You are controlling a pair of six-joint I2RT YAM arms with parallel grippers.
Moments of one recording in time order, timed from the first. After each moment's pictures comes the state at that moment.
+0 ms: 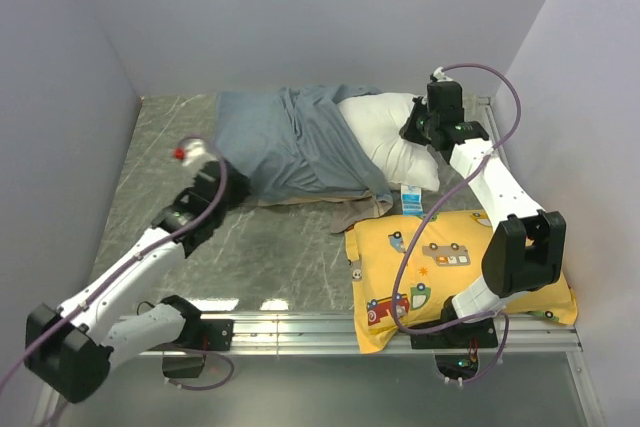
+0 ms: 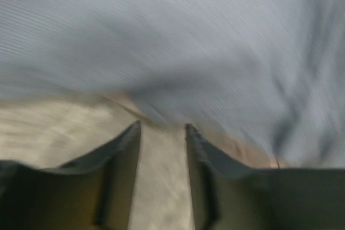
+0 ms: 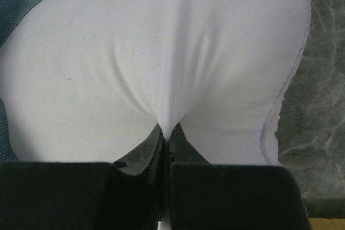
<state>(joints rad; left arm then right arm) -0.46 0.98 0.78 -0.35 -0.44 -0.90 0.18 1.56 1.36 -0.44 -0.01 0.43</state>
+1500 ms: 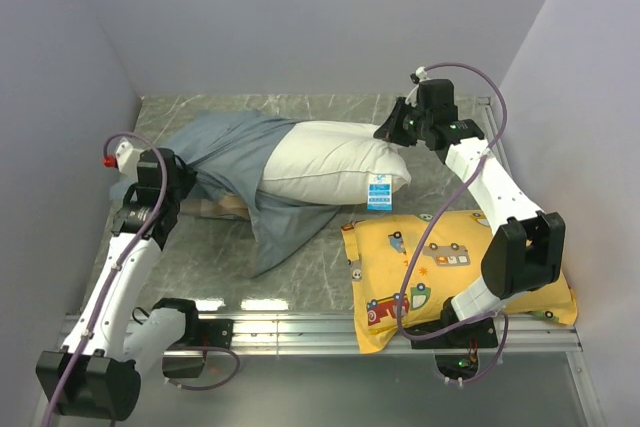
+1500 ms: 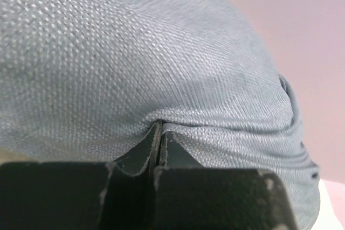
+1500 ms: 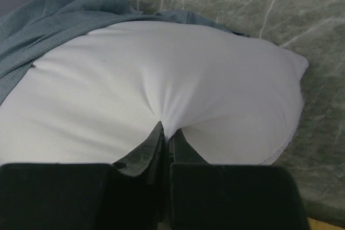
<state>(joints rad) -0.08 0.92 0.85 -0.44 -0.35 -1.01 0.22 1.55 1.39 -0.47 -0.26 0.49</state>
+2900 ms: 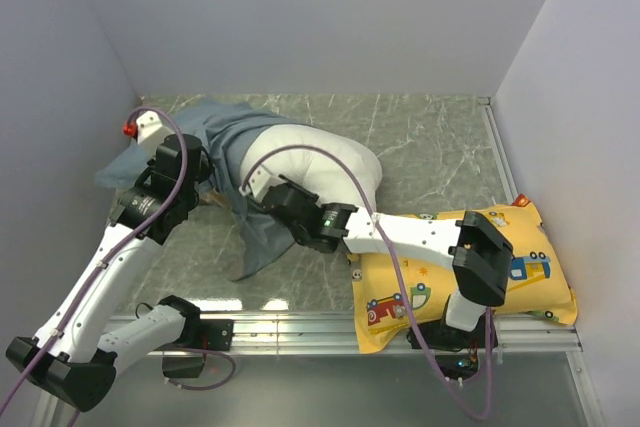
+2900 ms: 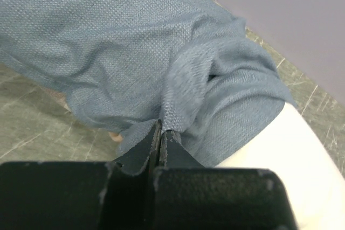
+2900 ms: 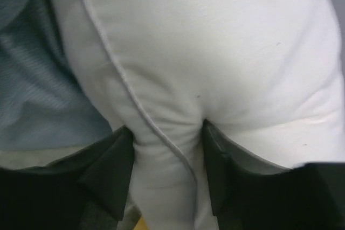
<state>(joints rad) -0.42 0.96 1.12 -0.66 -0.65 -0.79 1.18 1.67 1.27 -0.23 0.65 -0.24</state>
